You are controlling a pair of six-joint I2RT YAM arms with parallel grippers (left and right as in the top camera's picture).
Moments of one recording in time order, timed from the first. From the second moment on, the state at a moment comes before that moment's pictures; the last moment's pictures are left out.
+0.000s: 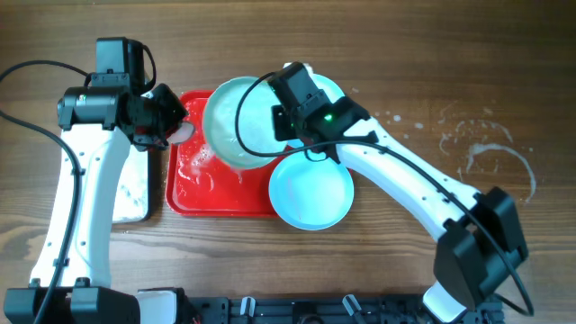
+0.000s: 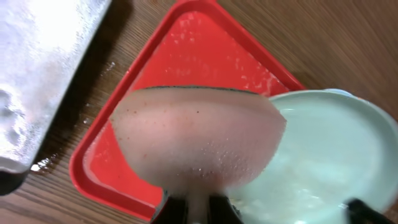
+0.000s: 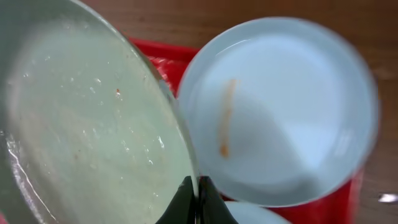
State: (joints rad) left arm 0.00 1.50 1.42 -1.10 0.10 -0.64; right arm 0.69 1.80 1.44 -0.64 0.20 0.46
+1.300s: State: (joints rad) left arm 0.02 1.50 1.42 -1.09 0.02 -0.64; right arm 1.05 1.84 1.44 -0.39 1.23 0.07
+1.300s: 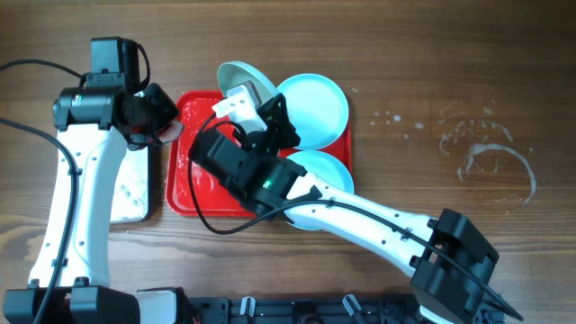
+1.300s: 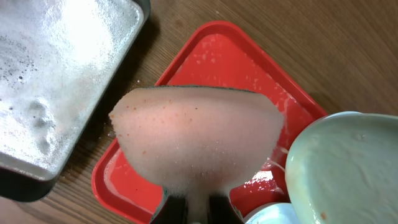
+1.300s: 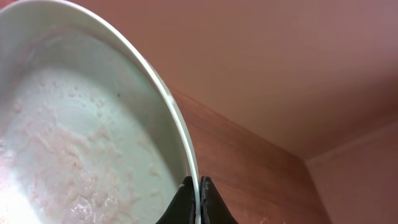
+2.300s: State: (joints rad) left arm 0.02 1.50 1.42 -1.10 0.01 -0.64; right arm 0.92 1.85 1.44 -0.58 0.57 0.76
